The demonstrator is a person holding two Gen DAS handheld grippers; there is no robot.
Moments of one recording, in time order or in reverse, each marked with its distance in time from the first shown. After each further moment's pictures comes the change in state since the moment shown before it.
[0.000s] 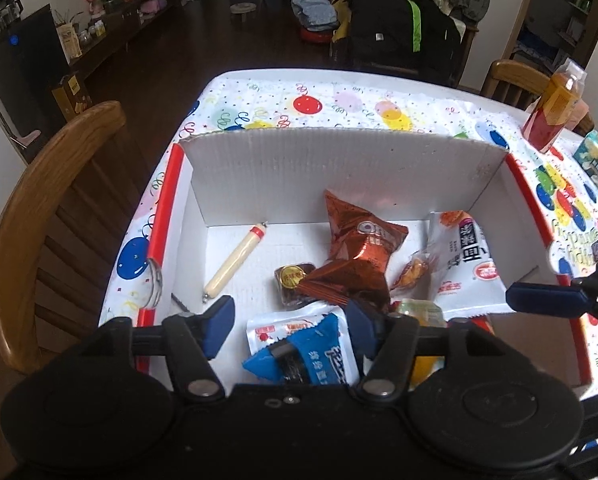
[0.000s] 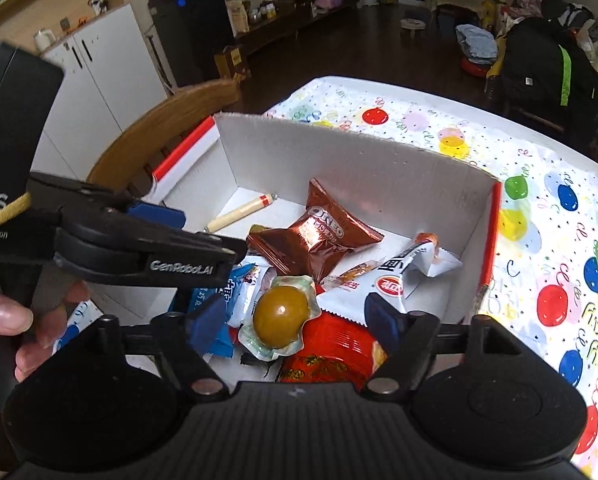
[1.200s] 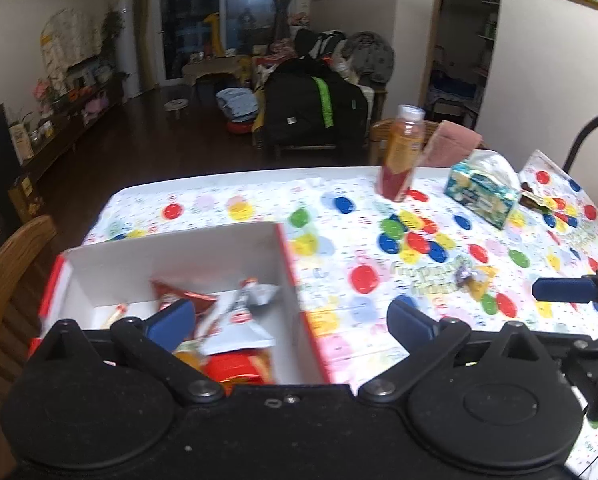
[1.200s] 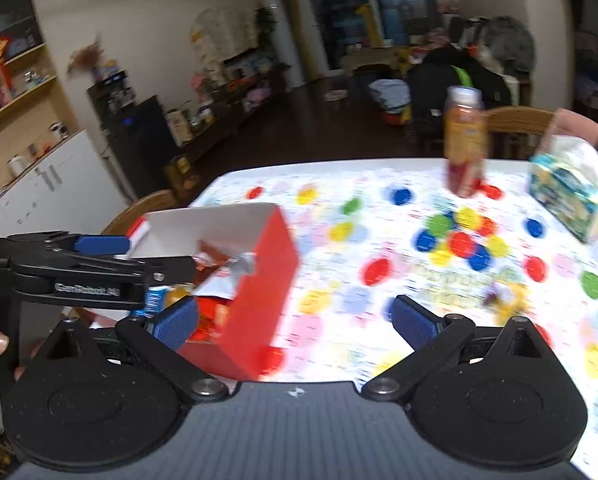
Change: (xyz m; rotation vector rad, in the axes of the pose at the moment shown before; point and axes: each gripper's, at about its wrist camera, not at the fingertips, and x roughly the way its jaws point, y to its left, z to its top) left arm -0.101 -0.161 -0.029 0.152 -0.281 -0.131; right arm -0.179 -0.136 -0.107 0.239 -0.288 -0.075
